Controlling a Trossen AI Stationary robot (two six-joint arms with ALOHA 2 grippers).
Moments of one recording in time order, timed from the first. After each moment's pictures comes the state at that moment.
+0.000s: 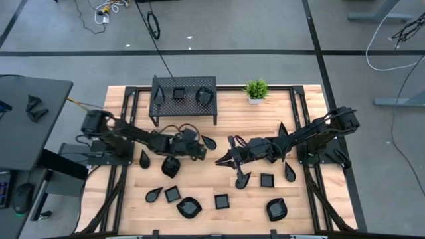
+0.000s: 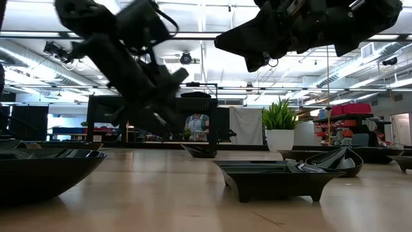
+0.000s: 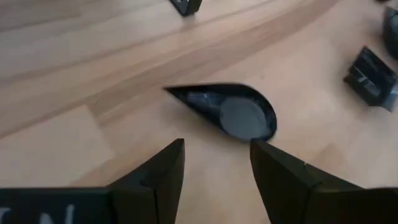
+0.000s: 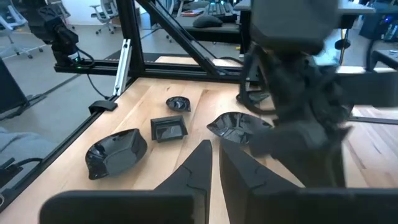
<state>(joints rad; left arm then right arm) -0.12 1.69 0.76 0.05 -0.51 -1.01 0.21 1.60 0.68 0.71 -0.02 0.01</state>
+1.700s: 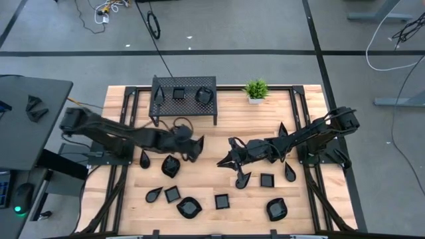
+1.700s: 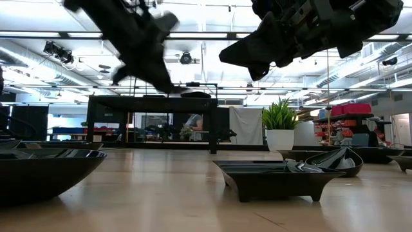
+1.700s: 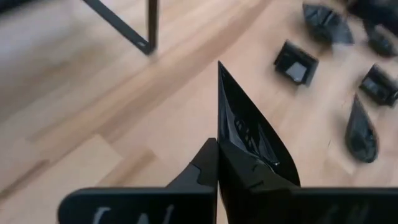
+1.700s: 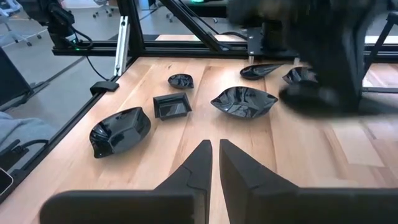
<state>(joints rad) -0.17 1.40 0.88 -0.31 -0.46 -0.82 0.22 1.60 0.68 0.63 -0.02 0.06</state>
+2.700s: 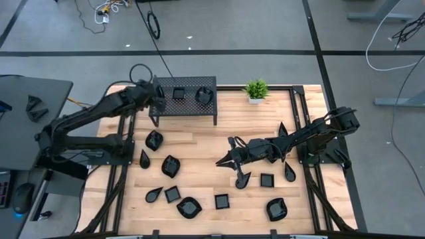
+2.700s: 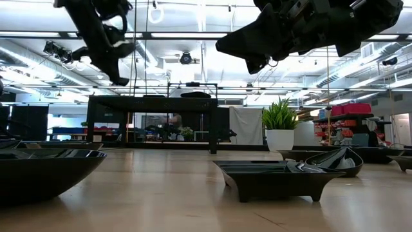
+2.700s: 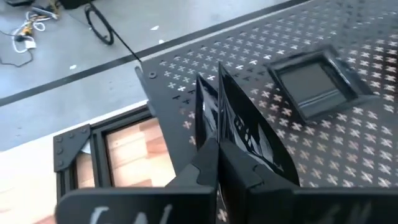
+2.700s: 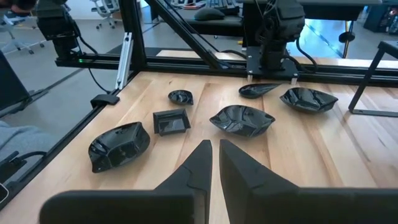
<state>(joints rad) 0.55 1.01 0.88 -0.72 -0.55 -0.43 0.22 1.60 0.68 0.69 -0.02 0.02</state>
